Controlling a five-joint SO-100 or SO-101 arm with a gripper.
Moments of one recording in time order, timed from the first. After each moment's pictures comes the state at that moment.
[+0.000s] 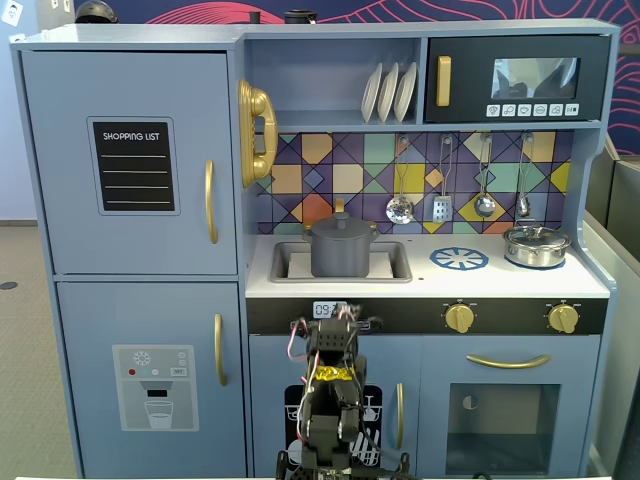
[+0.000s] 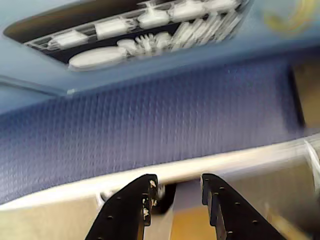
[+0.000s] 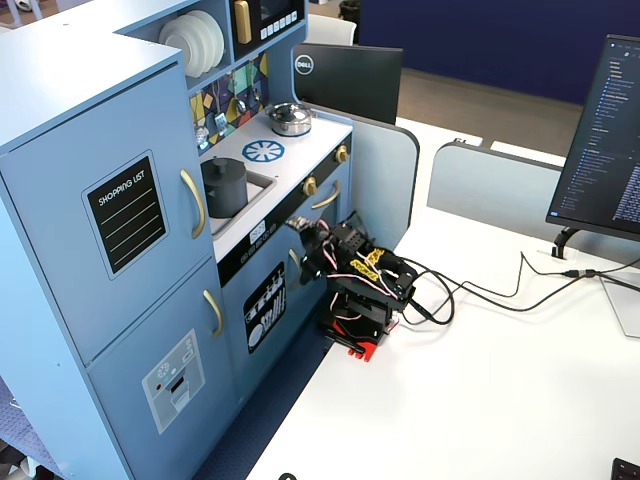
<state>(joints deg) 3.8 181.1 158.6 79.8 -85.4</state>
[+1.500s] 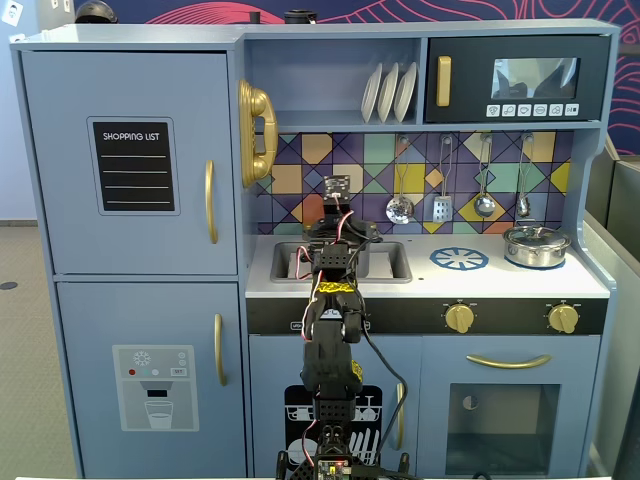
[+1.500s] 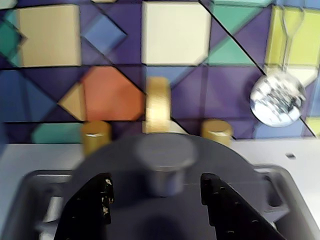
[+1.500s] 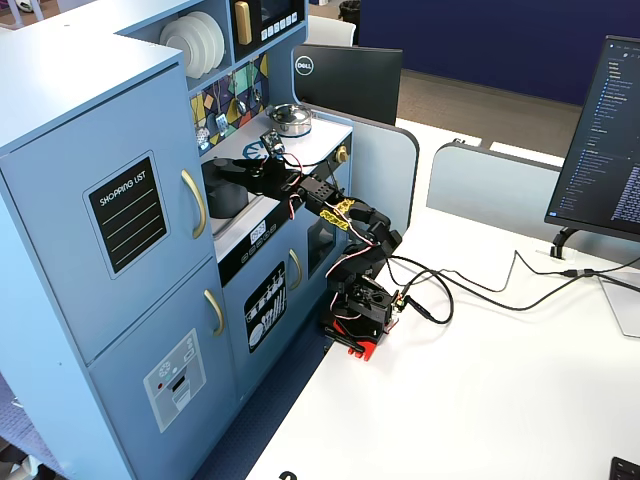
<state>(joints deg) 3.5 131.8 116.4 11.2 -93.3</state>
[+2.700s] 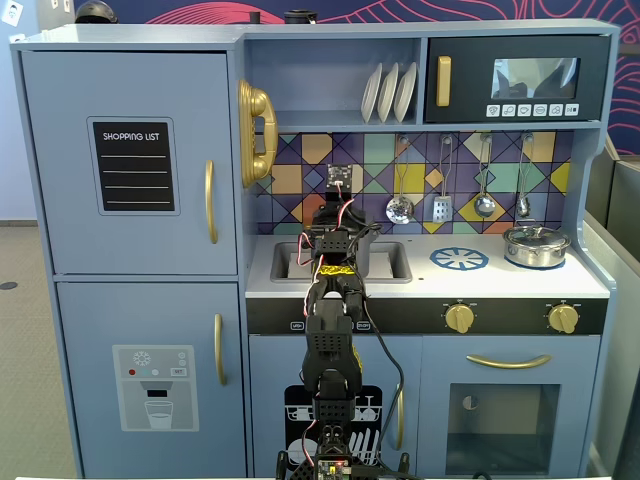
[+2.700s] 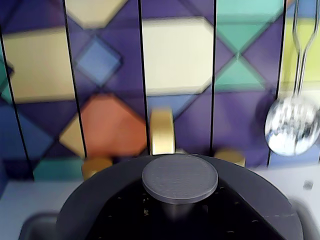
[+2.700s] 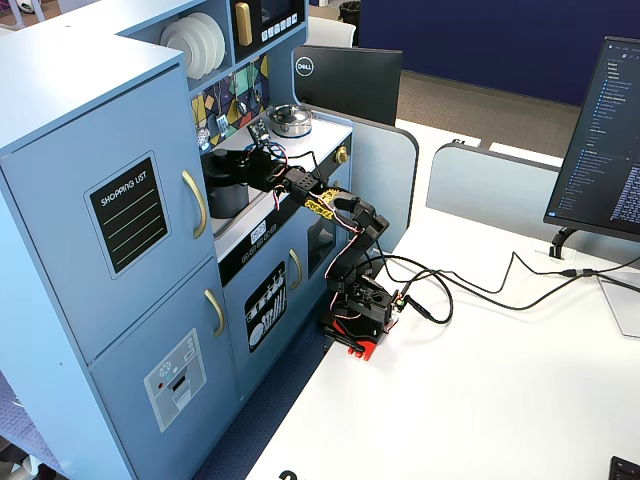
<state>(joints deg) 2.5 118.9 103.4 7.6 -91.7</state>
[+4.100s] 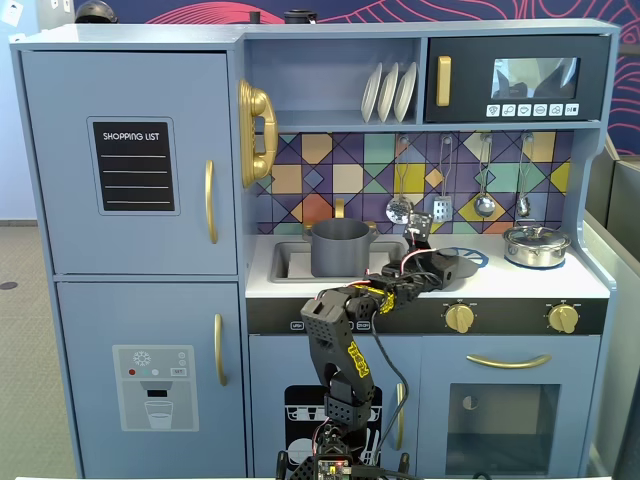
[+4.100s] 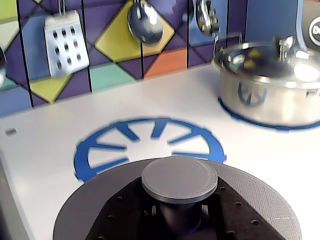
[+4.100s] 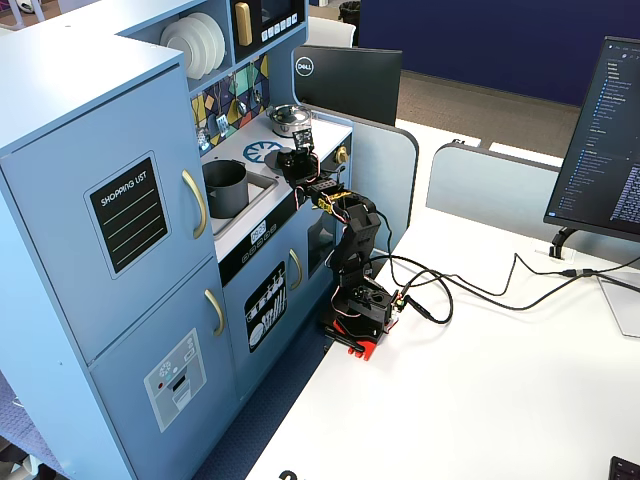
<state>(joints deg) 33.5 110.6 124.4 -19.3 -92.2</state>
